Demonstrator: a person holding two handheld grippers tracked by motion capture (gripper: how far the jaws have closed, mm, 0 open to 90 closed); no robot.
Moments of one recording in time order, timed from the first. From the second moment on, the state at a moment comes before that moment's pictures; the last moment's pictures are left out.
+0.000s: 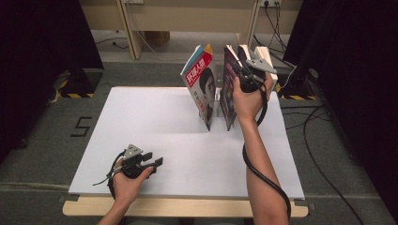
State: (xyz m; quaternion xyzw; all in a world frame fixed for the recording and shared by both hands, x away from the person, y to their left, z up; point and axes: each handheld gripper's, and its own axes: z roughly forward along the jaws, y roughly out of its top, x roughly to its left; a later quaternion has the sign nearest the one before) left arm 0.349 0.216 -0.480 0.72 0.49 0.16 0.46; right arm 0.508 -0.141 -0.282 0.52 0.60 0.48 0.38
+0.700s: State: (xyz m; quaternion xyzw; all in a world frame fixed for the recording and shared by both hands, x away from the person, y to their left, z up) left arm 0.350 0.218 -0.481 0.72 0.50 0.16 0.46; right arm 0.522 -0.138 -0.283 0.52 0.60 0.47 0.39
